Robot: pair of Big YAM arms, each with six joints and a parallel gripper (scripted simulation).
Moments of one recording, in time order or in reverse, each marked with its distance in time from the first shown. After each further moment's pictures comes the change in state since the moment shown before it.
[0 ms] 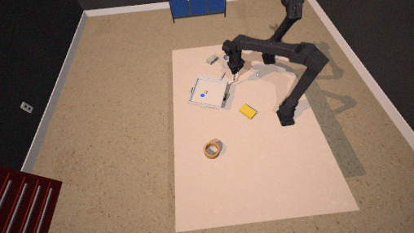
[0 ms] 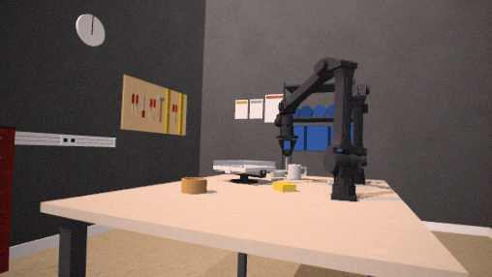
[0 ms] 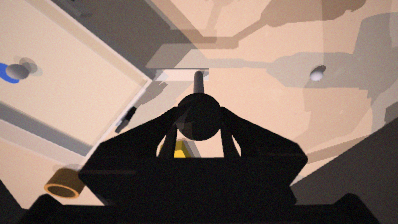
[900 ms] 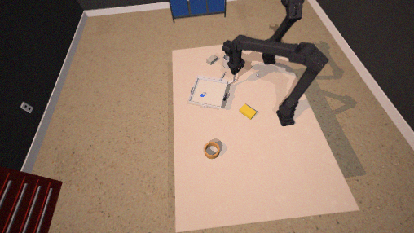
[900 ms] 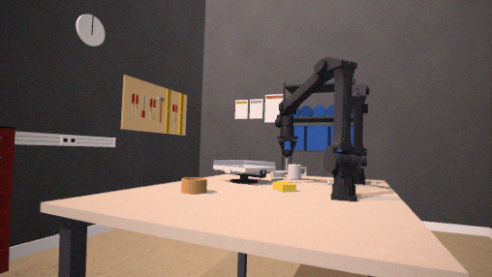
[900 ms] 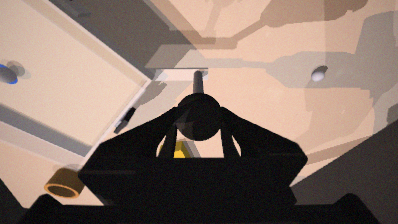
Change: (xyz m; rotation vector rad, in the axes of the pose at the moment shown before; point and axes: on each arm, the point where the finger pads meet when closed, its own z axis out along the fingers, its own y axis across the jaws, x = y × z) left arm 0.000 -0.001 0.003 -0.004 0.005 0.001; right arm 0.000 0.000 0.000 0.000 0.000 0.000
